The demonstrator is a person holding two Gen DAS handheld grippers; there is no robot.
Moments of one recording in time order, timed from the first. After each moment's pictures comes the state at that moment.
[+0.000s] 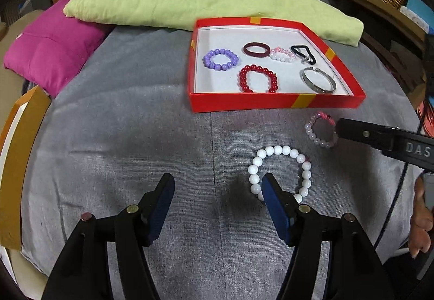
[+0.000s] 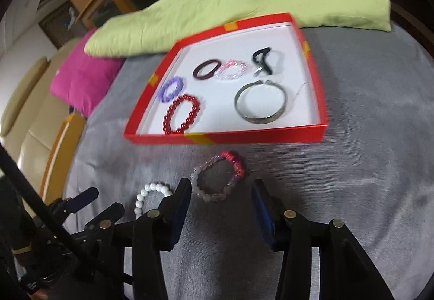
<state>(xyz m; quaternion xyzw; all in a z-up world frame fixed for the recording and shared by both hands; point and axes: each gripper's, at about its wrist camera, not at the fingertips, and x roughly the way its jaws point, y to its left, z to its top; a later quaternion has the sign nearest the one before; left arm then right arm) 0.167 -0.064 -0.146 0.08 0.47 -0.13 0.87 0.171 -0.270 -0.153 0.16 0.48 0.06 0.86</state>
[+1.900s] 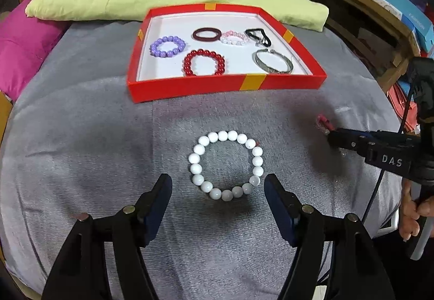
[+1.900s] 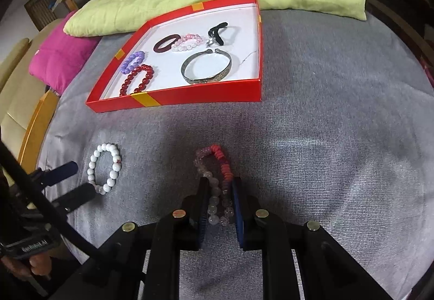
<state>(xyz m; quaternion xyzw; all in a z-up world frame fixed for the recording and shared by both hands) 0.158 -0.095 -0.154 0.06 0.50 -0.22 0.84 0.135 -0.311 -0.173 0.13 0.52 0.01 0.85</state>
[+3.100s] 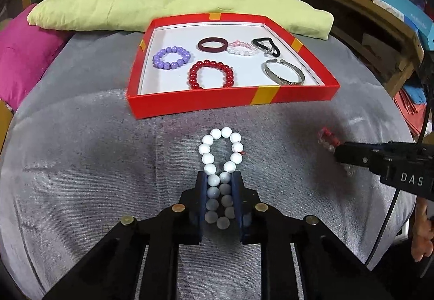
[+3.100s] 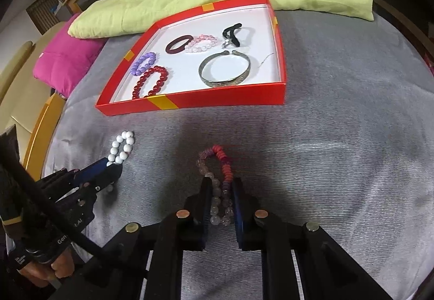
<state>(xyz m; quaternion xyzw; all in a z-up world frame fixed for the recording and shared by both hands) 0.172 -0.093 -0.164 0.06 0.46 -0.21 0.86 0.142 -0.291 -0.171 0.14 0.51 0.02 0.85</state>
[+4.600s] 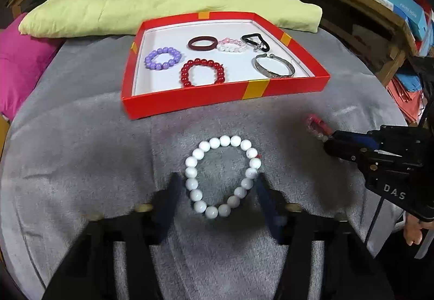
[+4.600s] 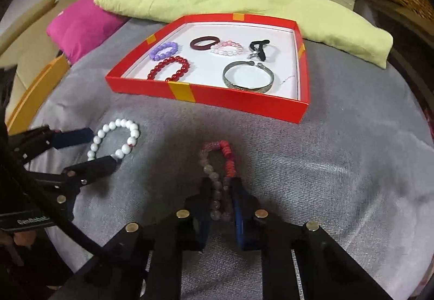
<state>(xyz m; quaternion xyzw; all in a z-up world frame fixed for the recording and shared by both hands) 0.166 -0.096 -0.163 0.09 0.45 -0.24 0.85 0.133 -0.269 -0.172 0.02 0.48 0.04 0.88</state>
